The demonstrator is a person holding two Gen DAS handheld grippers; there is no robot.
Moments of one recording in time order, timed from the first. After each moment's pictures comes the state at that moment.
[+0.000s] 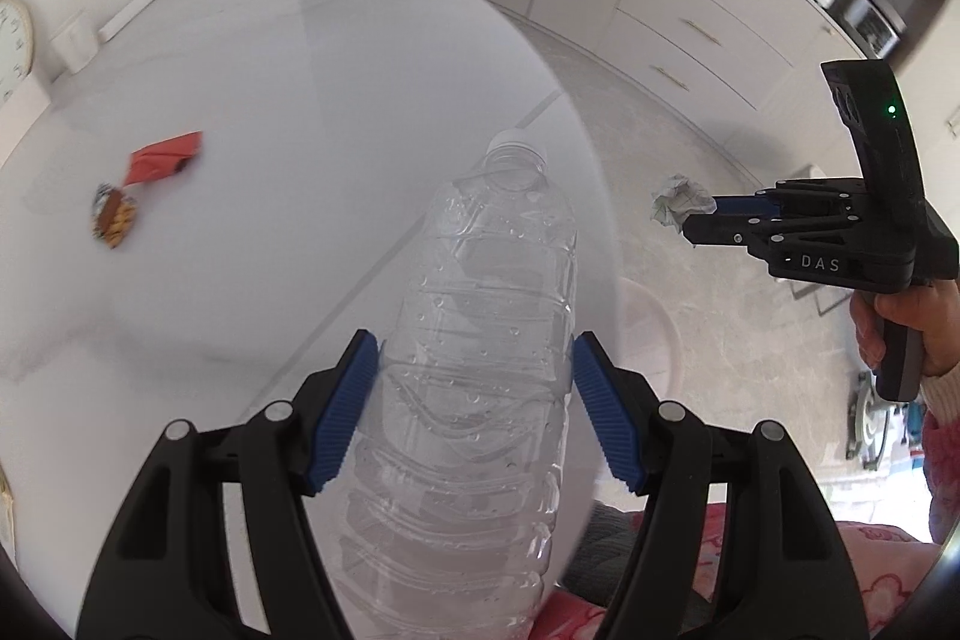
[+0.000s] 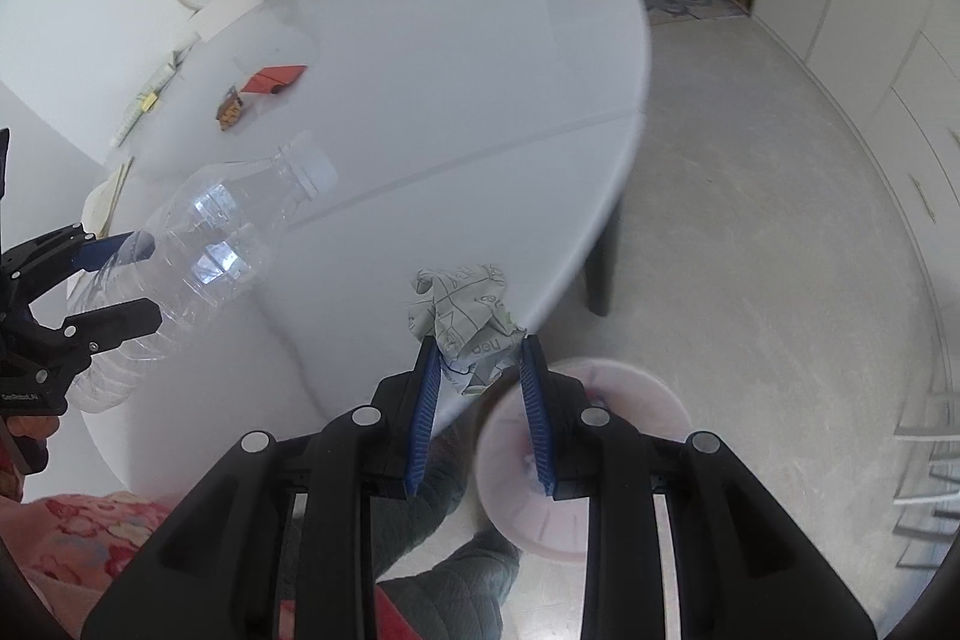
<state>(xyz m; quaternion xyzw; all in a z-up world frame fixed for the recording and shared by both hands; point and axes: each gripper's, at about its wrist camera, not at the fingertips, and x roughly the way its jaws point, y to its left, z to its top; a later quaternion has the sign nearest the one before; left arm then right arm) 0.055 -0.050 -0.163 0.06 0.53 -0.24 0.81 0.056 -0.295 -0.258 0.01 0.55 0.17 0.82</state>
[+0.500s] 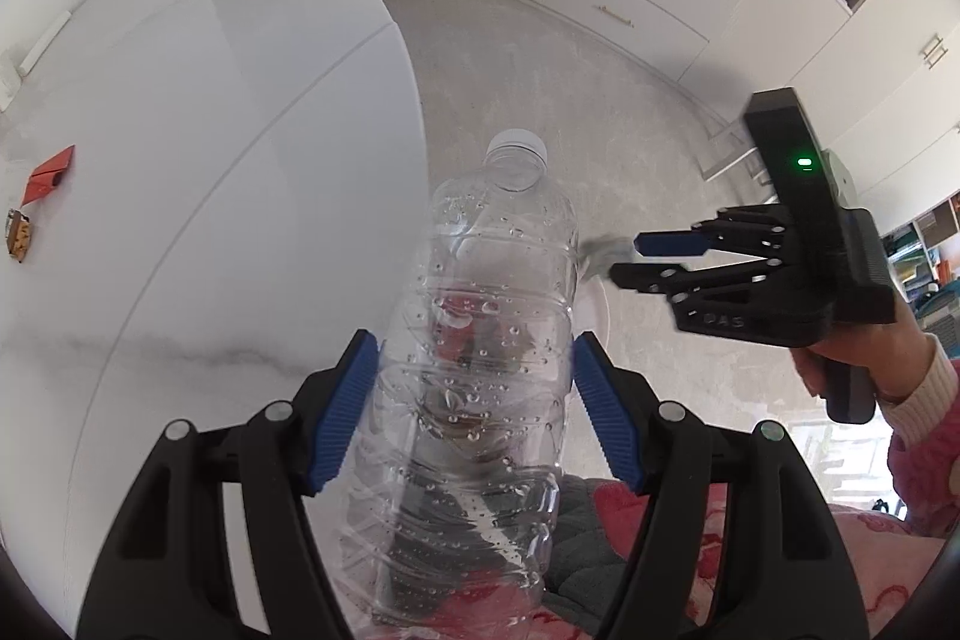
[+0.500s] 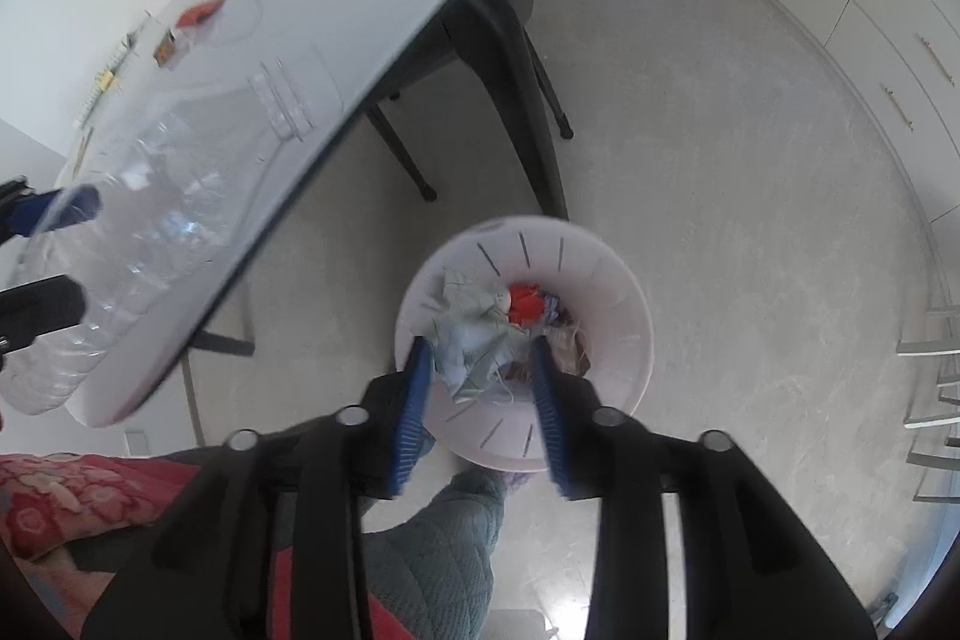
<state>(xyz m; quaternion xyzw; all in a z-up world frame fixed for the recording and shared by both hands) 0.006 -0.165 -0.195 0.10 0.57 -0.28 0.77 -0.007 -0.369 -0.344 0.03 0.60 0.13 0.79</state>
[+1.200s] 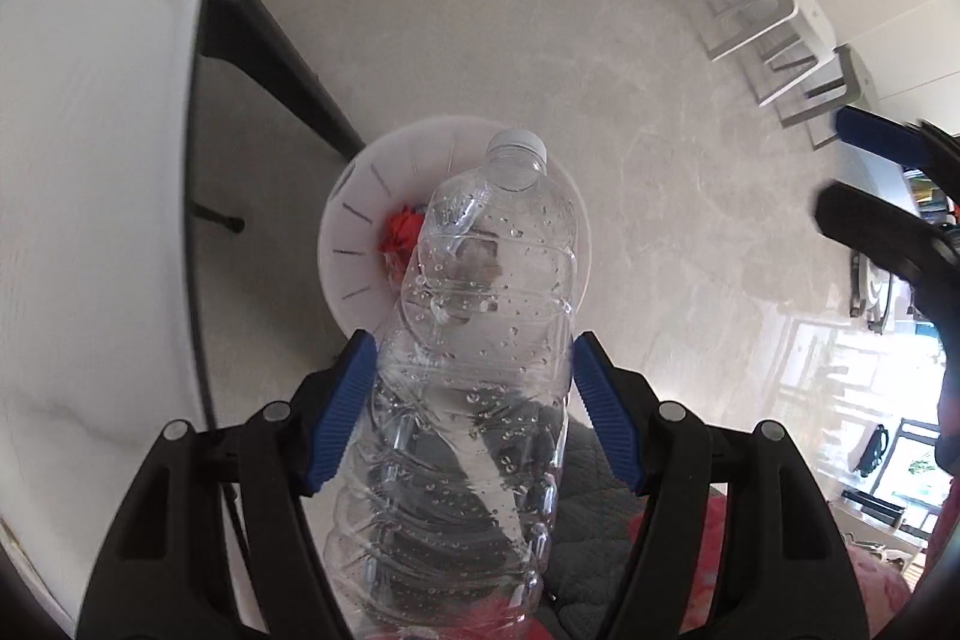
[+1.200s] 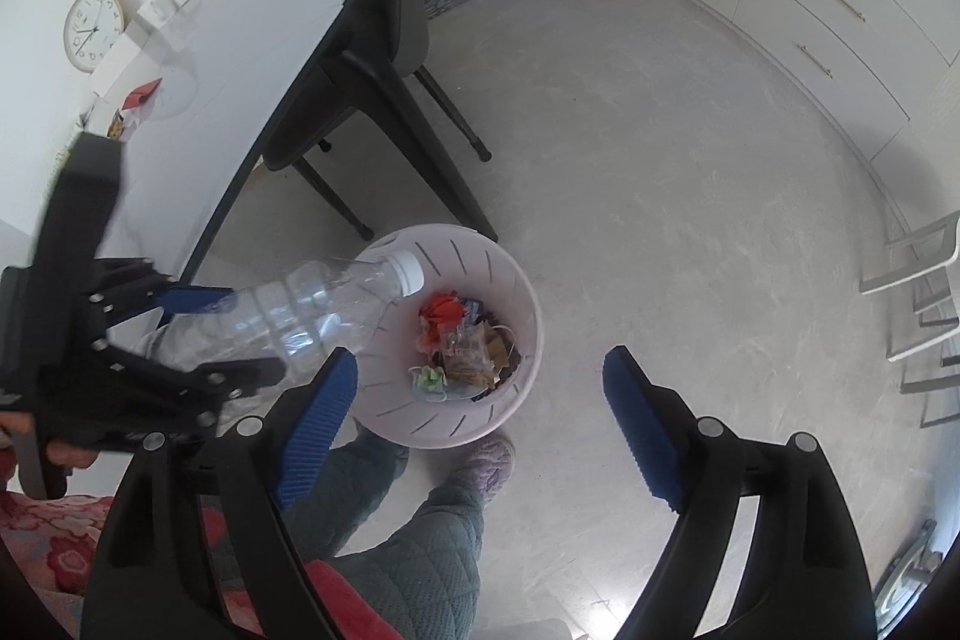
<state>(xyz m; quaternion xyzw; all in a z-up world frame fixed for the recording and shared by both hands) 0.051 -0.278 -0.315 0.18 0.67 -0.28 0.66 -0.051 -0.458 -0.313 0.08 0.56 0.05 0.82</state>
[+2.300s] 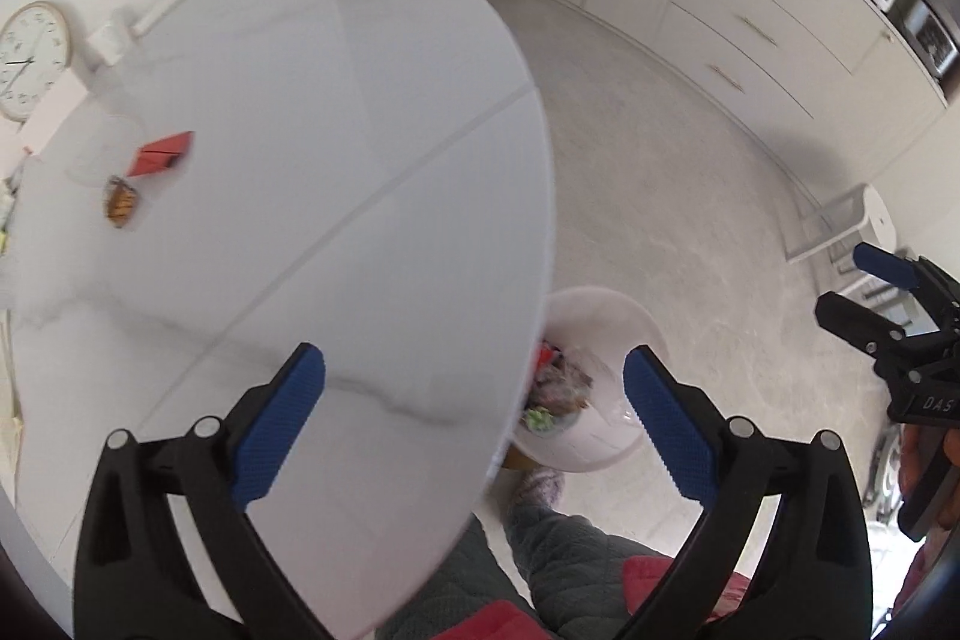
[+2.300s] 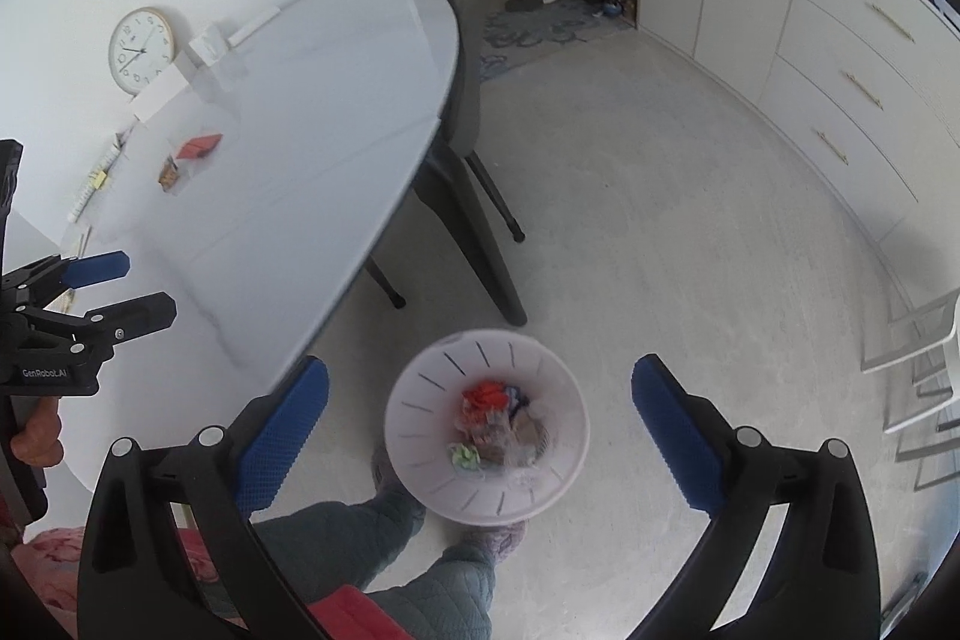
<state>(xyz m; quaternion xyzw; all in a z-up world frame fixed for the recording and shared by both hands) 0.064 -0.135 -0.166 0.06 0.55 -0.13 0.83 -0.013 -0.394 -0.230 0.05 0.49 0.07 0.87</state>
